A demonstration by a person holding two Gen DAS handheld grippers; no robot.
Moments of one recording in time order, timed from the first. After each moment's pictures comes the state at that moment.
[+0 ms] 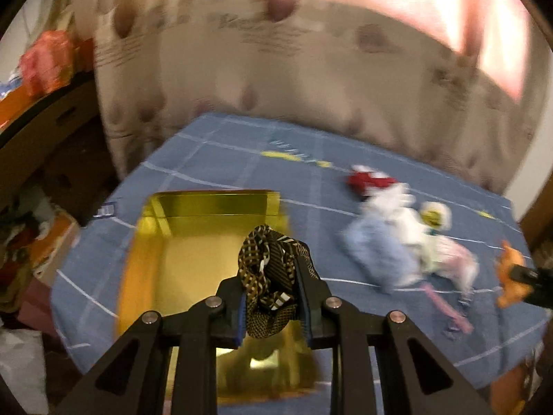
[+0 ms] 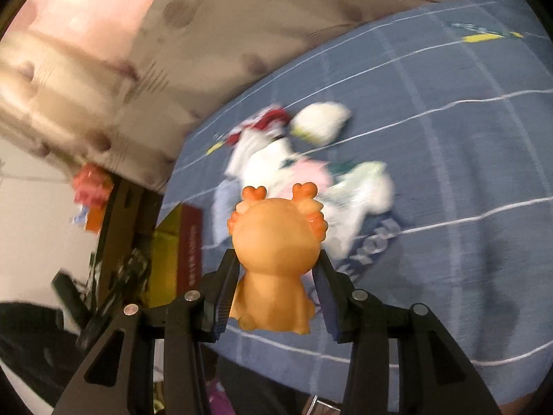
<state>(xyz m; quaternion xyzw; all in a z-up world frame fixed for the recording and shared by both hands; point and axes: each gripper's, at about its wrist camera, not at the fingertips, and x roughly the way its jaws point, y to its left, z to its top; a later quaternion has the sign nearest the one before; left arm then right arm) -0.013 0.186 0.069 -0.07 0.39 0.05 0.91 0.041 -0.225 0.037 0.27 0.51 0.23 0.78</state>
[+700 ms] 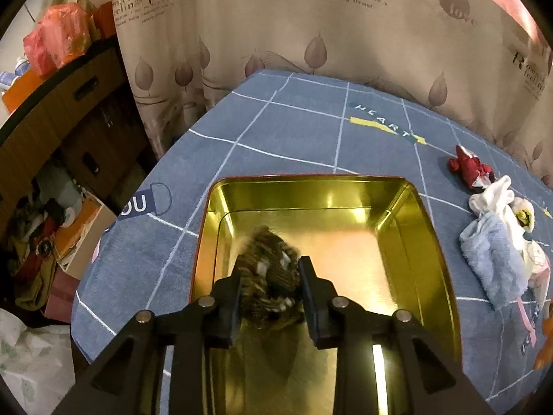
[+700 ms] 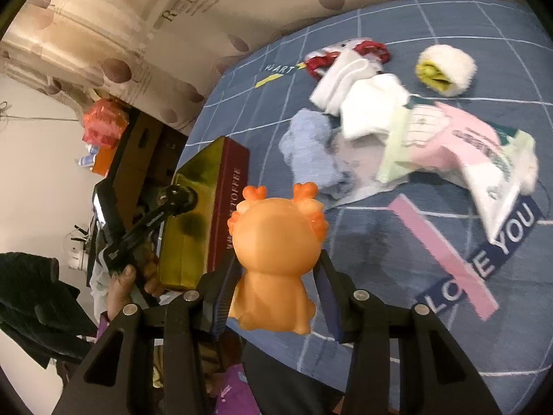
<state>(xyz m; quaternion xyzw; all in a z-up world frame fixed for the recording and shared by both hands) 0.048 0.270 0.008 -0.04 0.47 0.12 0.88 0.042 -0.095 0.021 0.20 0.56 0.31 0.74</state>
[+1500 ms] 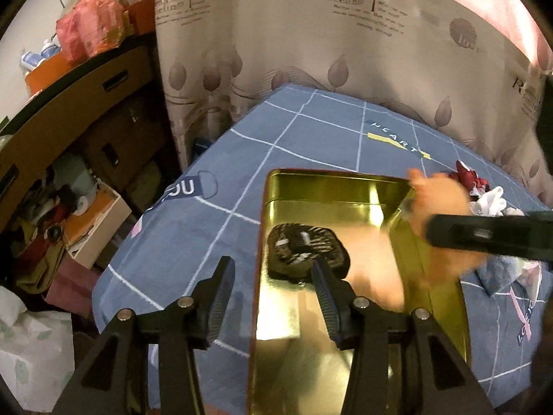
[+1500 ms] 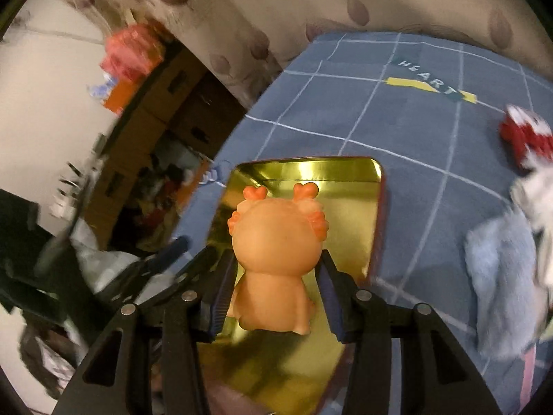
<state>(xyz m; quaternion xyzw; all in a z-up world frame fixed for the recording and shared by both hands) -0.008 0.297 0.028 -0.08 0.43 0.13 0.89 0.093 0.125 0.038 0.07 0.55 0.40 0.73</state>
